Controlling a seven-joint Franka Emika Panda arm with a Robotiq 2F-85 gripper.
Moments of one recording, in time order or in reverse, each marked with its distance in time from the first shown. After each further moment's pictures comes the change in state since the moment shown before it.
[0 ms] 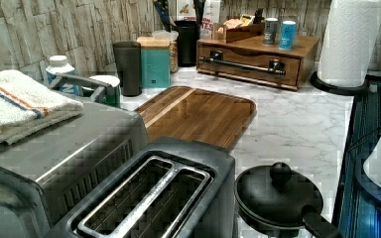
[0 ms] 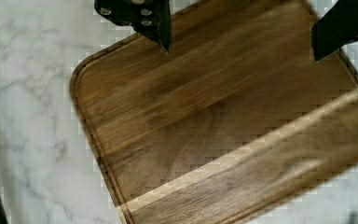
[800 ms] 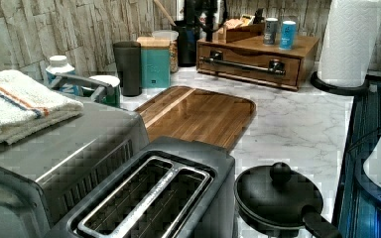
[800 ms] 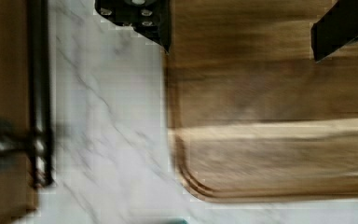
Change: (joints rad) arm -0.086 -0.005 -0.135 -0.241 -0.029 0.408 -0.504
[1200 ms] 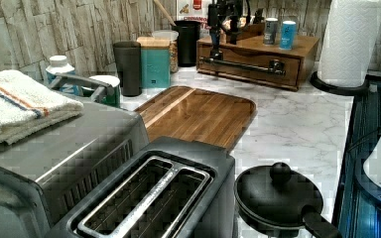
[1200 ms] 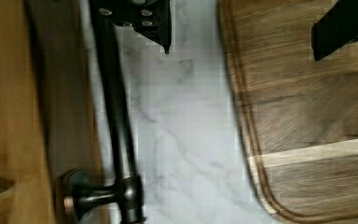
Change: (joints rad) arm -0.110 0.002 -0.041 -0.041 0.000 0.052 -0.058
